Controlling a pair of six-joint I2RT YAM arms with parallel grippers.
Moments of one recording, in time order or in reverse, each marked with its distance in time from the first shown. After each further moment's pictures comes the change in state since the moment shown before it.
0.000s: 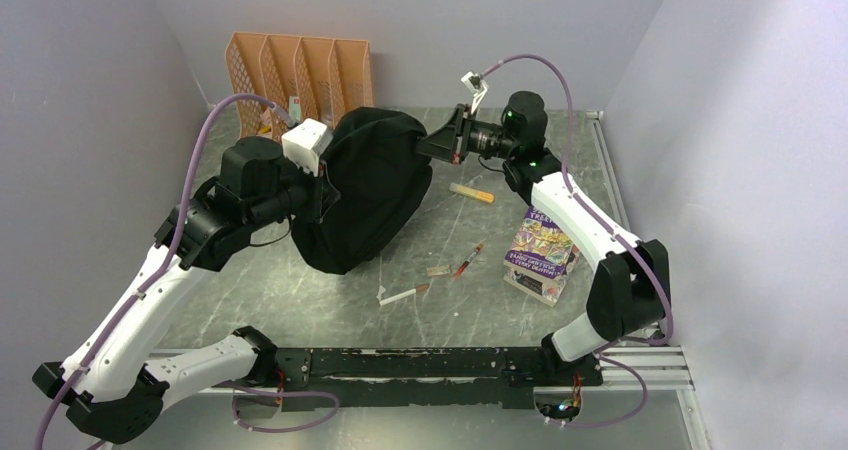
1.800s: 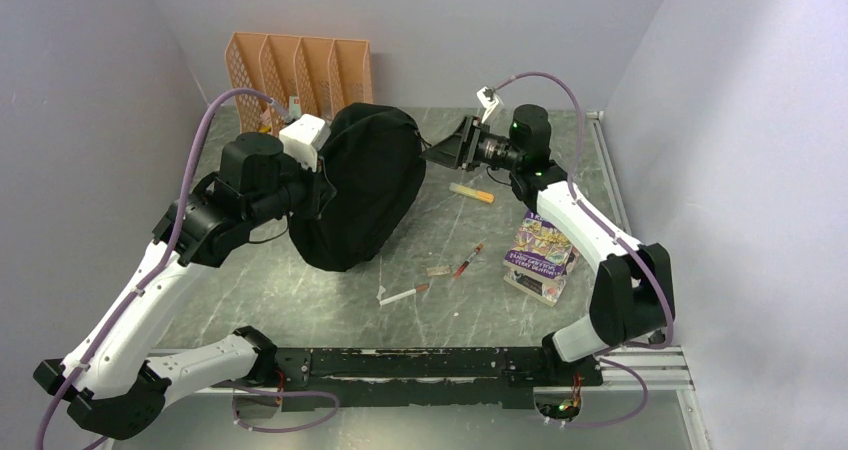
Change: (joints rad) left arm -0.001 0.023 0.046 -0.039 -0.043 -0.006; right arm -0.042 -0.040 -0.101 -0.068 0.134 0.019
